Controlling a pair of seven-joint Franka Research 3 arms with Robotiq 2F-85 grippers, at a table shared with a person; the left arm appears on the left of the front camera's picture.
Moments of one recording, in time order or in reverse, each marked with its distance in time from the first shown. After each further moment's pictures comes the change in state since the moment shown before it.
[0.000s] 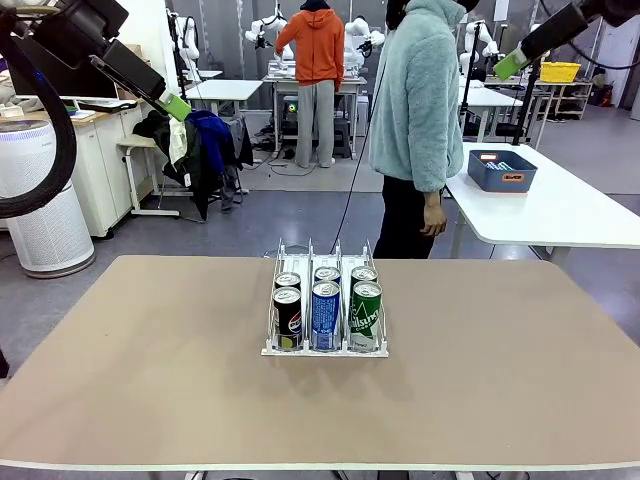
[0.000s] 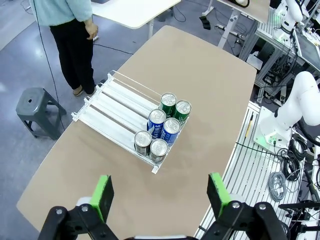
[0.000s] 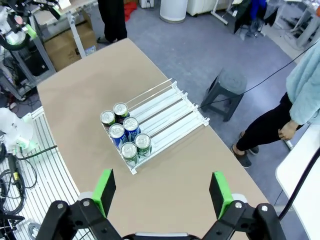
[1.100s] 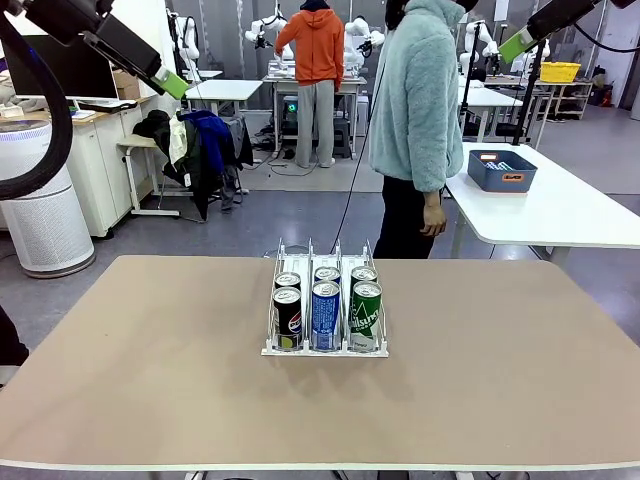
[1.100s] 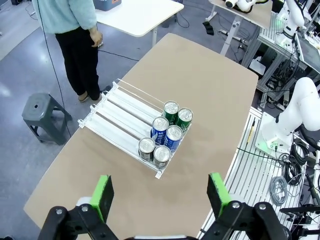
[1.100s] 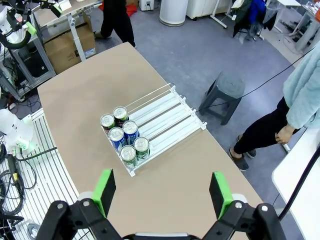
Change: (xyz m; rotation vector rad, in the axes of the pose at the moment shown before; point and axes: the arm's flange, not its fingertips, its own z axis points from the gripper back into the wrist) left arm 0.016 -0.006 0.020 0.027 -0.028 -0.012; right arm 0.008 0.000 0.008 -0.006 -0.010 0.009
